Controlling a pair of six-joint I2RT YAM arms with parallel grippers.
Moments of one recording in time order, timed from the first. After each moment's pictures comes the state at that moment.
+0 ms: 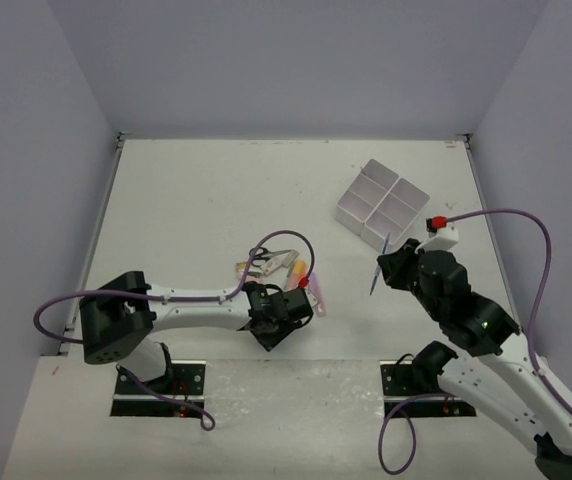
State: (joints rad) left arm -1.24 1.56 0.89 -0.71 -0.17 -0.36; right arm 0.68 0.57 0.74 -0.63 0.38 0.69
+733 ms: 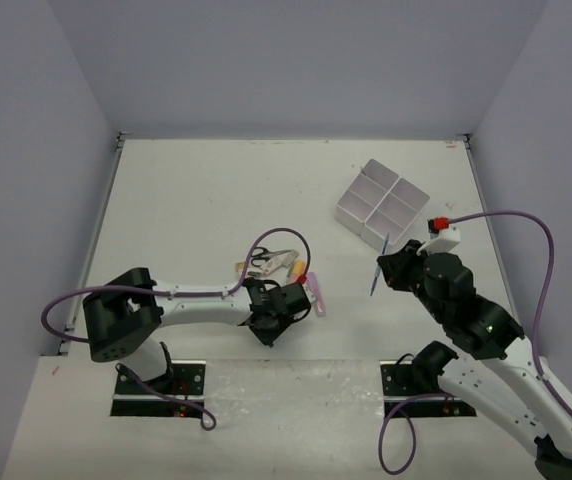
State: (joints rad) left arm -1.18 1.60 0.87 -0.65 -0.09 -0.35; right arm 0.68 0.54 0.74 -0.63 0.34 0.67
